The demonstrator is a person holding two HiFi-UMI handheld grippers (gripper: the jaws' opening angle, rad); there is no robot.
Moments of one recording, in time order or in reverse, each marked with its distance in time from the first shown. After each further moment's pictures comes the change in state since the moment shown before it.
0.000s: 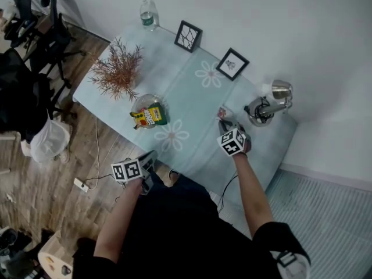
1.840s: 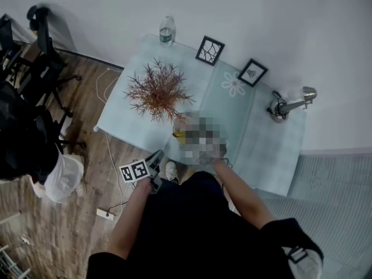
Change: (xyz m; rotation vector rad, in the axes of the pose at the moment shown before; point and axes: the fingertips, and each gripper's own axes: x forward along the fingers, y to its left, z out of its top) left arm -0.075 0.120 0.156 0.003 0.051 -0.148; right arm 0.074 0.203 0.285 -0.064 -0.099 0.088
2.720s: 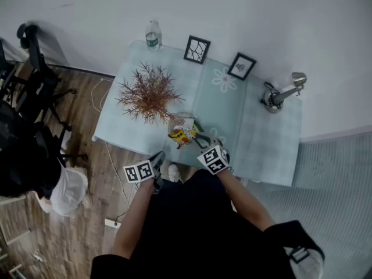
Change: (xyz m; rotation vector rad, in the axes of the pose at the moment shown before) left arm 0.019 0.001 -0.010 0.169 0.106 0.041; right arm -0.044 -0.001 -0.042 0.368 -0.145 -0.122
